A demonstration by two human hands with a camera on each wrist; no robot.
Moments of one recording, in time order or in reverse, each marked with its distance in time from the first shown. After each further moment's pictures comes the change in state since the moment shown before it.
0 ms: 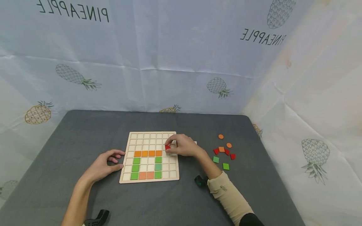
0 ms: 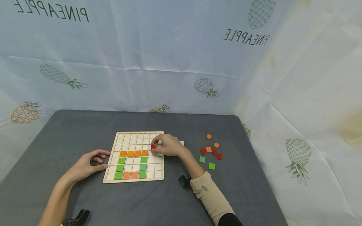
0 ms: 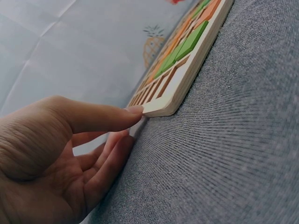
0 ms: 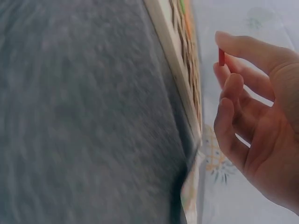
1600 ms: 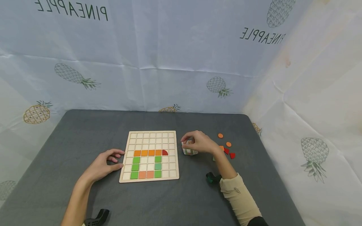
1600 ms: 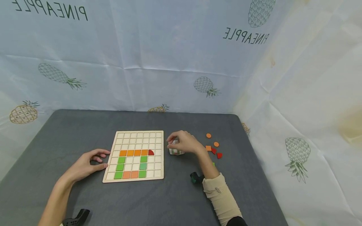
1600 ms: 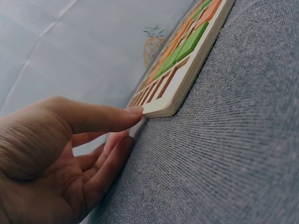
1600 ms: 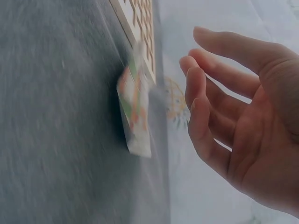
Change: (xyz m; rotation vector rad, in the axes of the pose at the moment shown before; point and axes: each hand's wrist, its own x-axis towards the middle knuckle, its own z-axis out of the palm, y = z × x) left_hand 0.000 -0.002 0.000 -0.002 0.000 0.018; right_hand -0.044 0.018 -0.048 0.101 -0.026 0.108
